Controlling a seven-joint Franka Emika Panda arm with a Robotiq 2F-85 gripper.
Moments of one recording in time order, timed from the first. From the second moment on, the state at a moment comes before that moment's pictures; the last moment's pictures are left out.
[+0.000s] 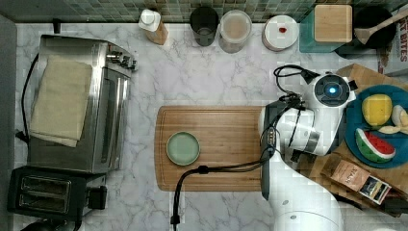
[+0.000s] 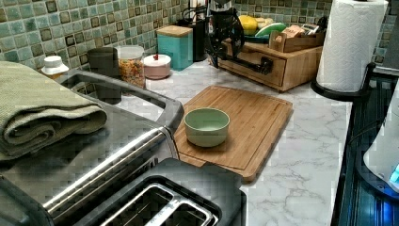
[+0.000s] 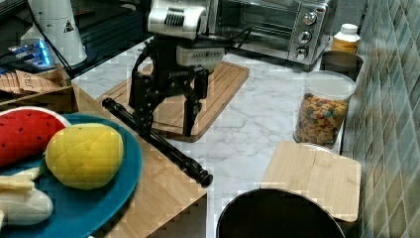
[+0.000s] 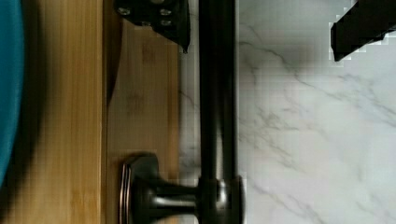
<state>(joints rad) -0.28 0.43 -0.14 -1.95 -0.20 0.83 -0.64</state>
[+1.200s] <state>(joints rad) -0.30 0.47 -0.12 -1.94 -0.10 0.83 -0.63</state>
